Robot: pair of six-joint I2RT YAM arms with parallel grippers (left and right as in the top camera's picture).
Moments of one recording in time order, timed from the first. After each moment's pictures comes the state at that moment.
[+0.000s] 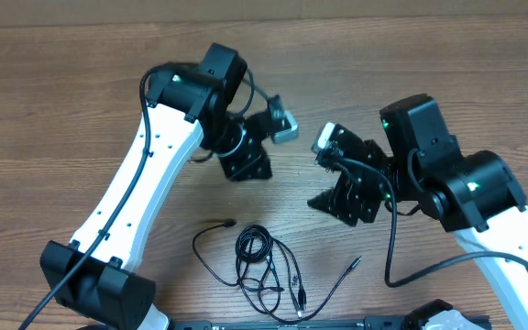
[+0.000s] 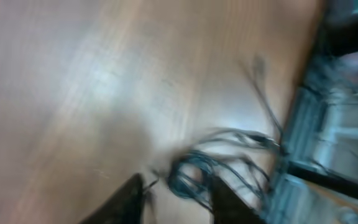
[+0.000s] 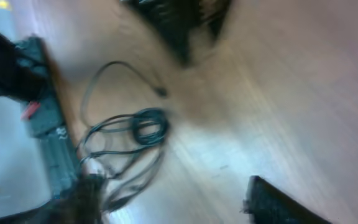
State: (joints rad) left arm -0.41 1.75 1.77 -1.42 0.49 0.65; right arm 0.44 1.26 1.39 -1.21 -0.54 -0.51
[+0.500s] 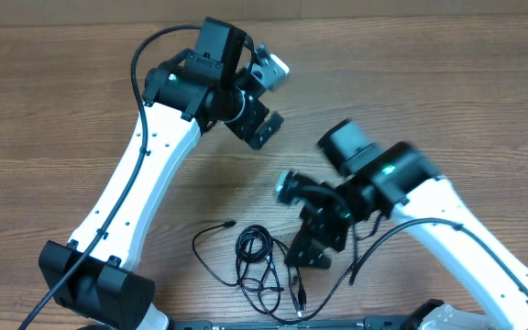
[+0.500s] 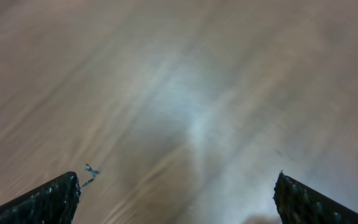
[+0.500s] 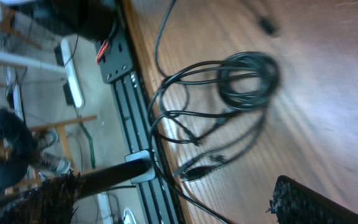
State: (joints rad) left arm -0.39 1.75 1.77 -1.05 0.19 0.30; right arm 0.66 1.42 1.25 -1.26 -0.64 -0.47
